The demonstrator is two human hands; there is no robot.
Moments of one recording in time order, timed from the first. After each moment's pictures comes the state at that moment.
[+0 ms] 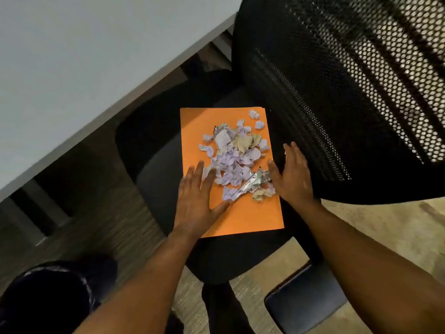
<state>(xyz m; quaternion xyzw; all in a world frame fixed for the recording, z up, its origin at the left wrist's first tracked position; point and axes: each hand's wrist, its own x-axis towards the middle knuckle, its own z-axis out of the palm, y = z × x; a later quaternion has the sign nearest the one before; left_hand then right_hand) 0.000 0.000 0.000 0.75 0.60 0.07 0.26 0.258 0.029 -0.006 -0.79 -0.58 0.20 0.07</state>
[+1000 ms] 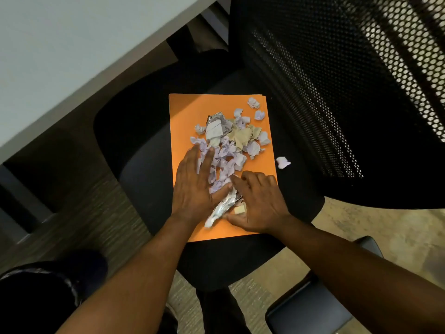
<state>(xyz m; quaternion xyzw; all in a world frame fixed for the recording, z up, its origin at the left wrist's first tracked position) 0.016 0.028 -0.044 0.76 0.57 0.20 0.23 0.206 -0.008 -0.021 -0.57 -0.81 0.11 -0.03</state>
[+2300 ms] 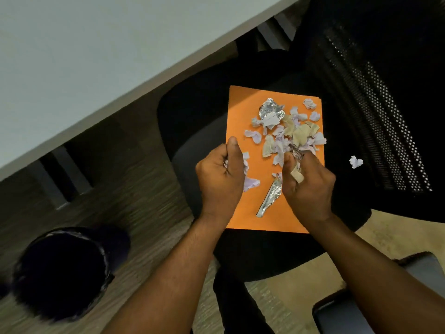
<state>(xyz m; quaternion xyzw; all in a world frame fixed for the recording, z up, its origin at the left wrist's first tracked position) -0.019 0.021 0.055 0.44 0.62 0.52 0.39 0.139 0.014 0.035 -0.62 -0.70 0.06 0.36</state>
